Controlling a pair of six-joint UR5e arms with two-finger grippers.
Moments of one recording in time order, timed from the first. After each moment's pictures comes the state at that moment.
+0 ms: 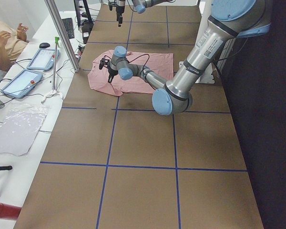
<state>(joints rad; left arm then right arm) -0.75 -2.31 -1.30 -2.06 -1.79 -1.04 1.09 -1.14 1.56 -1.37 2.08 0.44</state>
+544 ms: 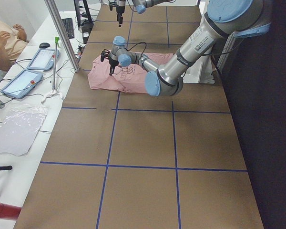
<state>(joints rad) -0.71 -2.53 -1.04 -2.00 -1.73 -1.14 1.09 -1.14 1.56 -1.37 2.08 0.45</state>
